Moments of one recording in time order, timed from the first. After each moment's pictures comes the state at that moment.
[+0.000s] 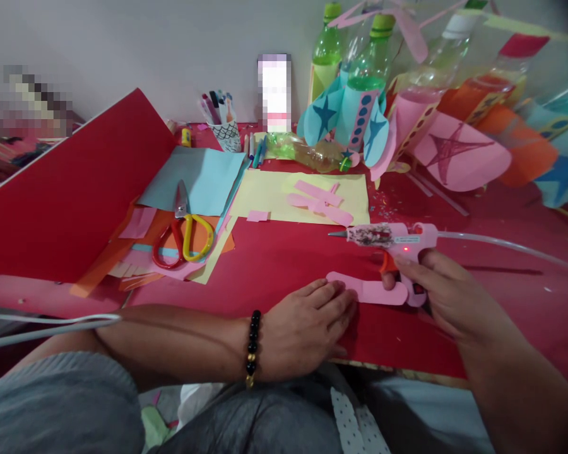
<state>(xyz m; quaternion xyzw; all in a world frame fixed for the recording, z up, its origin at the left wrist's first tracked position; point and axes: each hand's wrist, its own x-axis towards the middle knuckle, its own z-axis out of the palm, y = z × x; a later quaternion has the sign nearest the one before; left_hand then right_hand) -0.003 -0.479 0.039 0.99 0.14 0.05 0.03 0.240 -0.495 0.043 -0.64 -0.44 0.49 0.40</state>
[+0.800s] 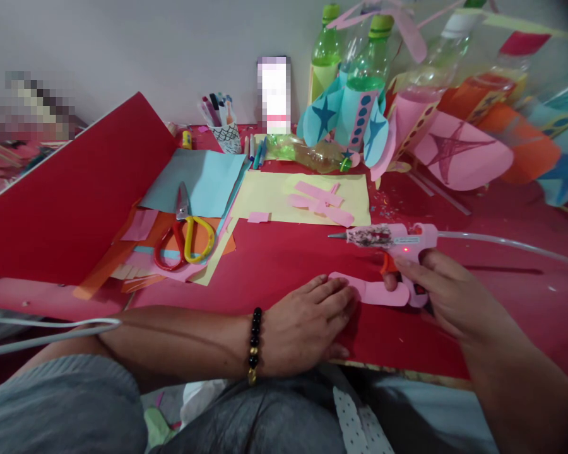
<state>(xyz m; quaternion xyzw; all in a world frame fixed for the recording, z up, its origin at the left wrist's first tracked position) -0.003 -0.474 0.042 0.98 0.15 0.02 0.10 0.241 -0.495 0.045 -0.64 -0.46 0.48 0.39</state>
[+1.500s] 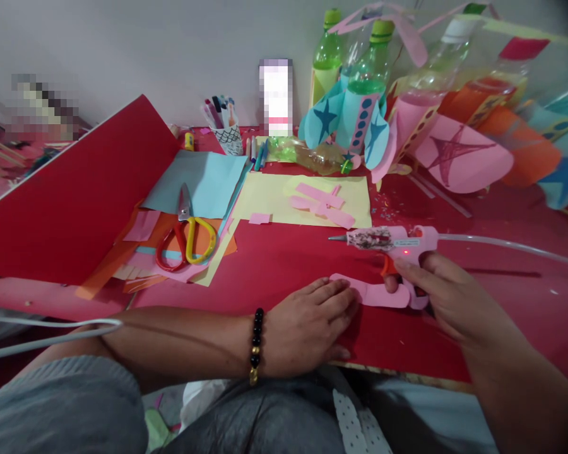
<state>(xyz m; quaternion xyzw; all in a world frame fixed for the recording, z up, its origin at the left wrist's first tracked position) -0.001 -0.474 0.040 0.98 0.15 0.03 0.11 0.238 -0.494 0.048 -0.65 -0.46 0.47 0.38</state>
